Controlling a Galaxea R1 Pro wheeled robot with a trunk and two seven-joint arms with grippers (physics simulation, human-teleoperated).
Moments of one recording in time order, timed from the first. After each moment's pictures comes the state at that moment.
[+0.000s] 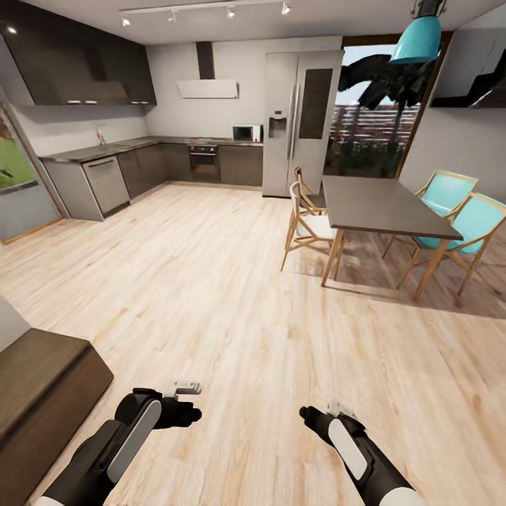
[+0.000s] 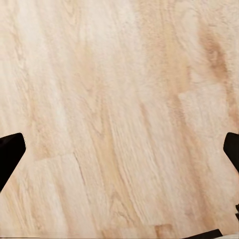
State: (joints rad) left arm -0.41 0.14 -0.32 -1.22 0.53 0.98 0.24; right arm -0.48 0.04 0.12 -0.69 -0.71 0.37 -0.30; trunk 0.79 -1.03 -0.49
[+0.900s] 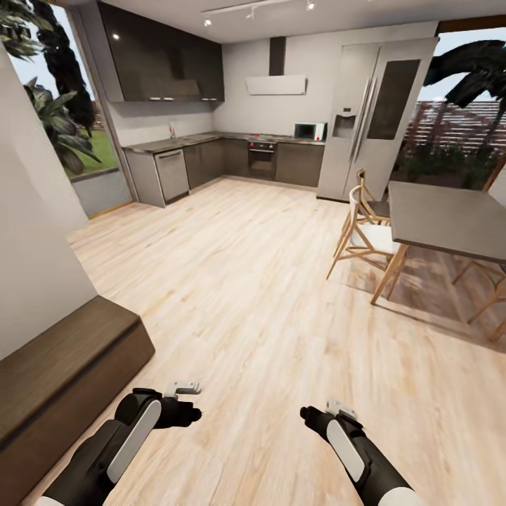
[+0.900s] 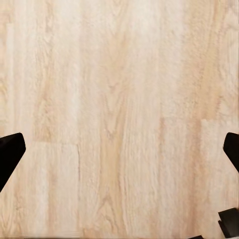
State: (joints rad) left arm -0.41 0.14 -0.32 -1.22 0.53 0.98 0.24; right arm -0.48 0.05 0.13 -0.69 -0.63 0.36 -0.30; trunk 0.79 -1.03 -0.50
